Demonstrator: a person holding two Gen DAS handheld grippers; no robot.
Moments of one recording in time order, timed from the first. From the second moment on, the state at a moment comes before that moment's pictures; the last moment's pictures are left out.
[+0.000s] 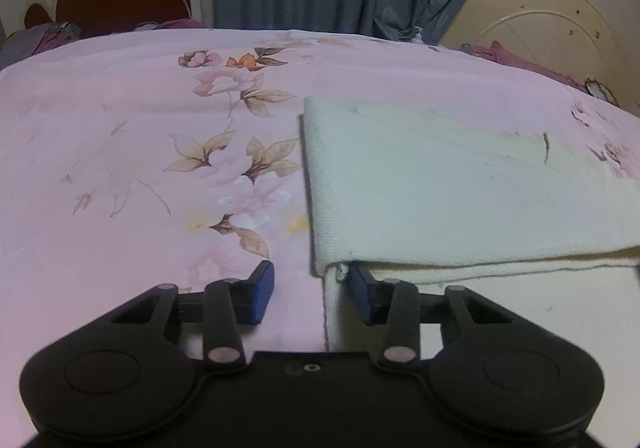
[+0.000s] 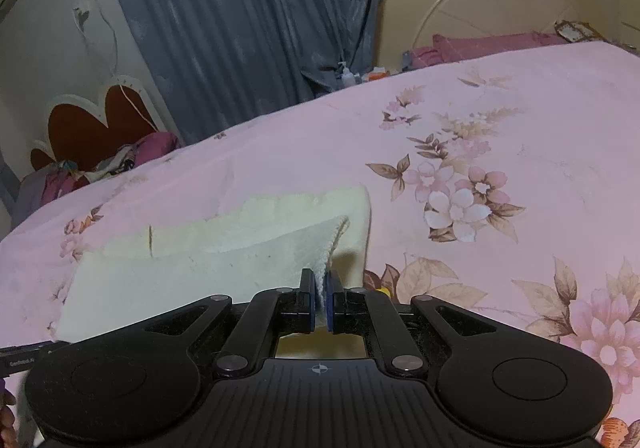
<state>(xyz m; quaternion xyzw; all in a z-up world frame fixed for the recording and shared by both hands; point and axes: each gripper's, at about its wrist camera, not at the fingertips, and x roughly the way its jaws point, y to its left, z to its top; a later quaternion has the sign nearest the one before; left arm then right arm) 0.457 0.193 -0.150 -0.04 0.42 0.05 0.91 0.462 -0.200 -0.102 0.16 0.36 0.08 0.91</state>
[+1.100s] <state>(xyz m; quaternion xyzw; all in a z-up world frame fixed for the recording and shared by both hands) 0.508 0.192 -0.134 -0.06 0.37 -0.06 0.93 0.498 -0.174 -0.124 0.08 0.40 0.09 0.91</state>
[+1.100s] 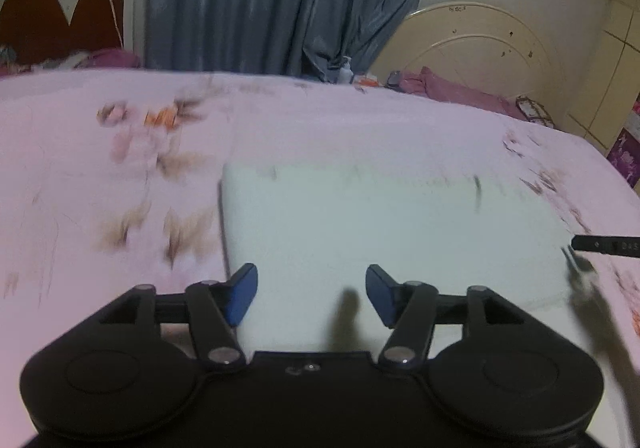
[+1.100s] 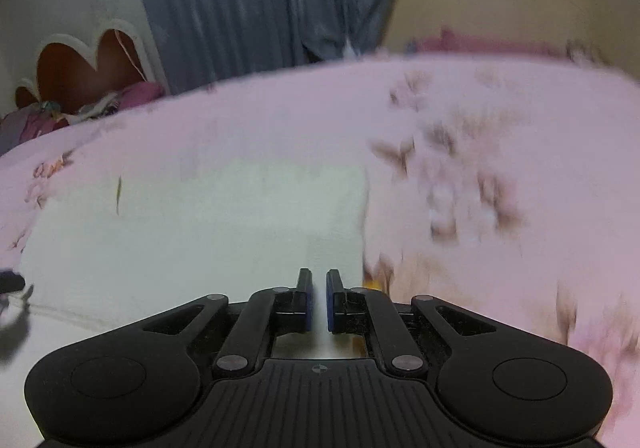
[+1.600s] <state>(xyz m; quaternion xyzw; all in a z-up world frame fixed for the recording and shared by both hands) 0.554 0.195 -0.138 -0.09 0.35 -0.07 0.93 0.539 -0.161 -0.130 0.09 0.40 0.07 0.91</state>
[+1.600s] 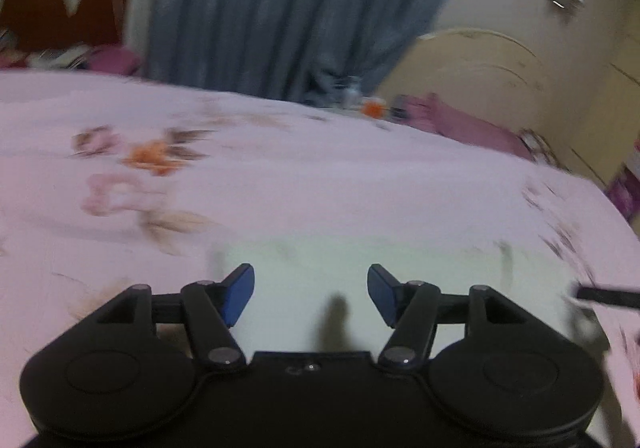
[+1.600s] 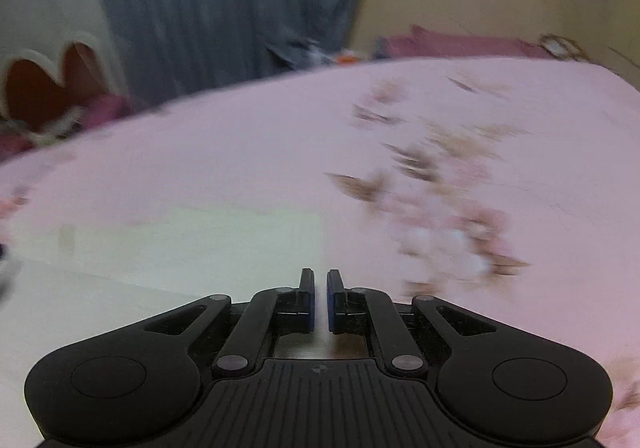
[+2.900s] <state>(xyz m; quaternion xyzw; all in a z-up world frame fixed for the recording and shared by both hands) 0.453 0.155 -0.148 0.04 0.36 -0.08 0.93 0.468 -0.131 -0.130 0.02 0.41 0.09 0.91</state>
